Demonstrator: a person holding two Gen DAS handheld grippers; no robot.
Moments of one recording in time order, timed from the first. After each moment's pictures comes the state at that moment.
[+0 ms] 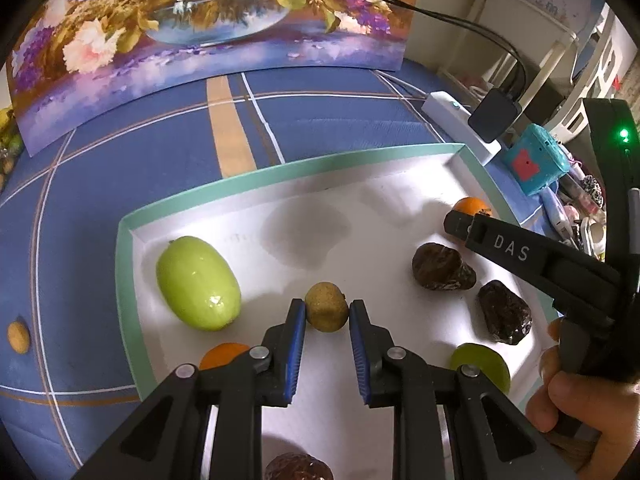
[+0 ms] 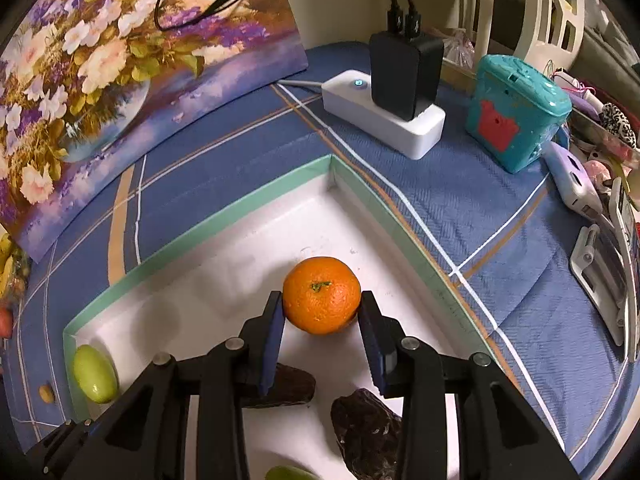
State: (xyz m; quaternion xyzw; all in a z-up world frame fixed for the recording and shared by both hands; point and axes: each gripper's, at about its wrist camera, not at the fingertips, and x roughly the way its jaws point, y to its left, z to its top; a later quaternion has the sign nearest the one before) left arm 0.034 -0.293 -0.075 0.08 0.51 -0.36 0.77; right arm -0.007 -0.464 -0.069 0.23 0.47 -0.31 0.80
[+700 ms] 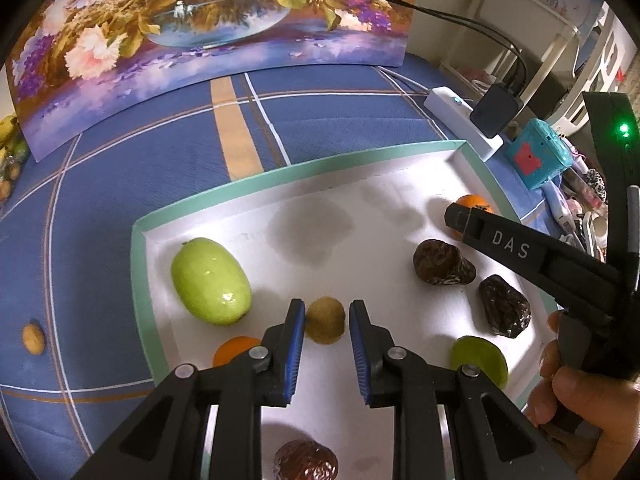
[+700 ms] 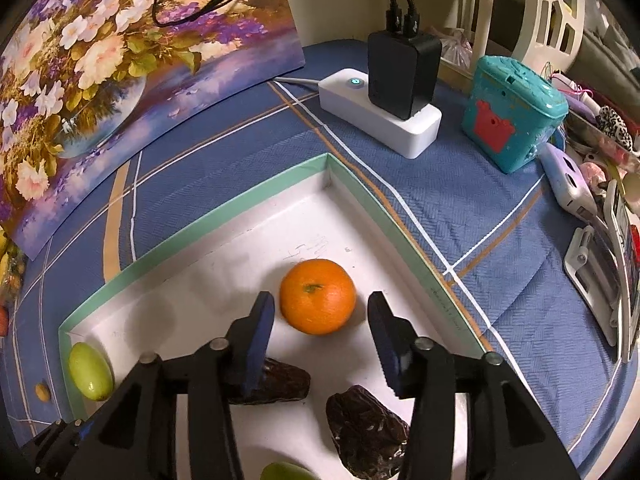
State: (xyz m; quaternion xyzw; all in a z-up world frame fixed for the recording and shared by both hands) left arm 0.034 -0.291 -0.066 0.10 0.52 -0.35 0.77; right arm -0.003 -0.462 -0.062 0.22 0.47 -0.31 0.79
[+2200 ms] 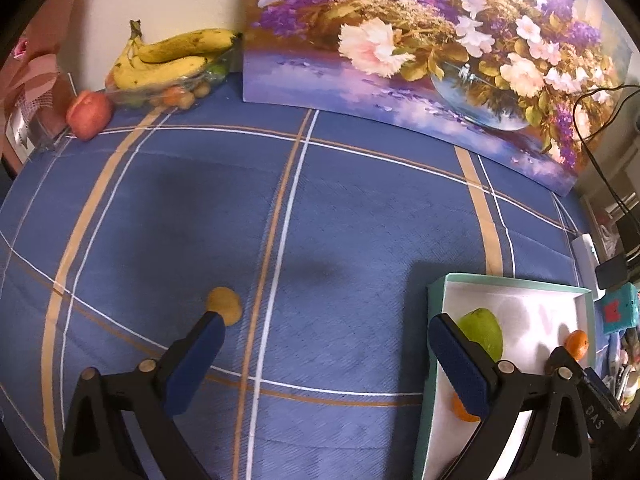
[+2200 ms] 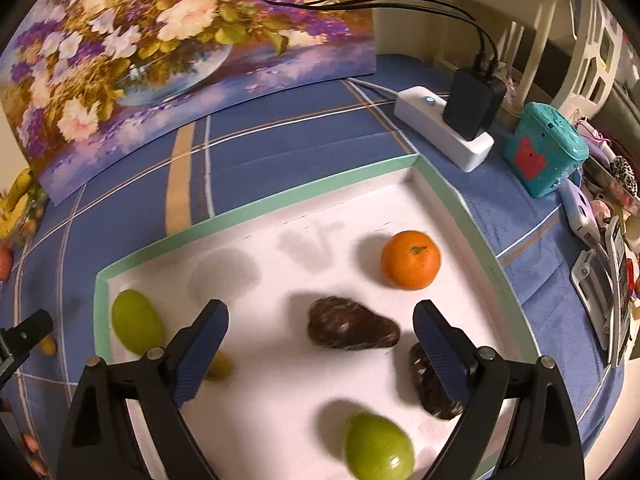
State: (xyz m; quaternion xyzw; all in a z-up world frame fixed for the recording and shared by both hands) left arm 0.113 -0.136 -0.046 -0.03 0.52 -0.12 0.84; right arm 0.015 -0.383 -0.045 0.16 0.49 -0.27 0.81
